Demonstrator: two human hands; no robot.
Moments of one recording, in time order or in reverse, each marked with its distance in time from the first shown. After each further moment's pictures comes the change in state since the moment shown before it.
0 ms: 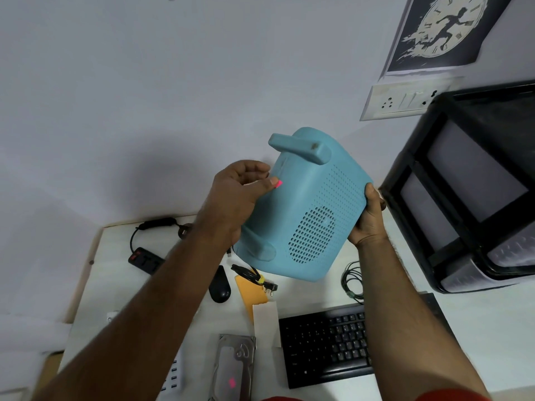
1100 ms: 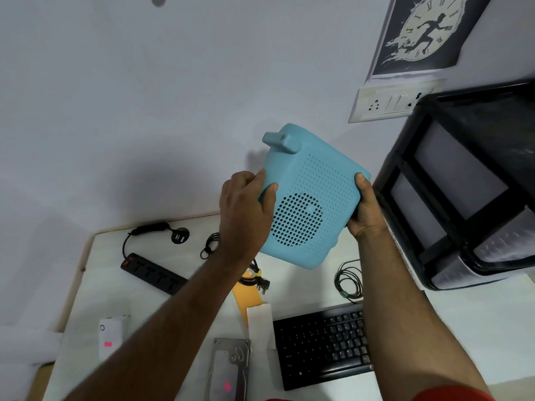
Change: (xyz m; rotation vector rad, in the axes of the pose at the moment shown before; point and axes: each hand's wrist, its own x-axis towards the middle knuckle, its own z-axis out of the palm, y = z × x) left_hand 0.003 -0.045 0.032 0.778 0.305 0.601; right_hand 0.003 -0.024 -0.001 -0.220 0.169 -0.080
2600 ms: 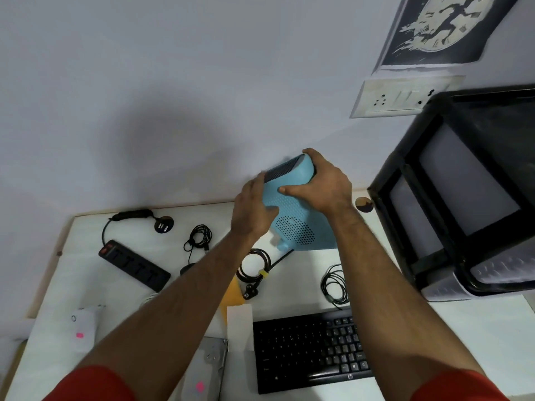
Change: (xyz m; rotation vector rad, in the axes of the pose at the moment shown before) left_hand 0.020 -0.046 0.118 -0.075 -0.394 -0.294; right_hand 0.045 -0.013 0.053 -1.512 0.075 -0.150
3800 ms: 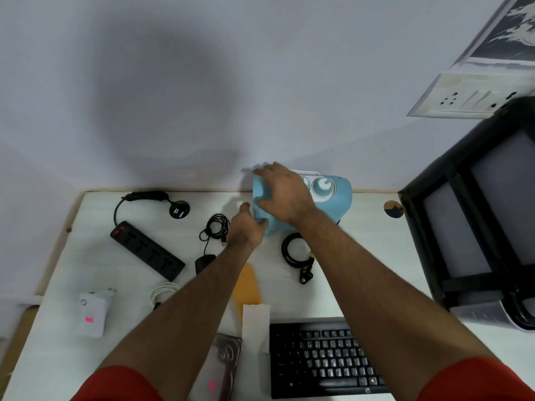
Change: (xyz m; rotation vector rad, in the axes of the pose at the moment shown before) left_hand 0.007 -0.116 0.019 -0.093 -0.070 -0.427; right_hand 0.026 -0.056 0.137 -0.210 -0.217 -0.482
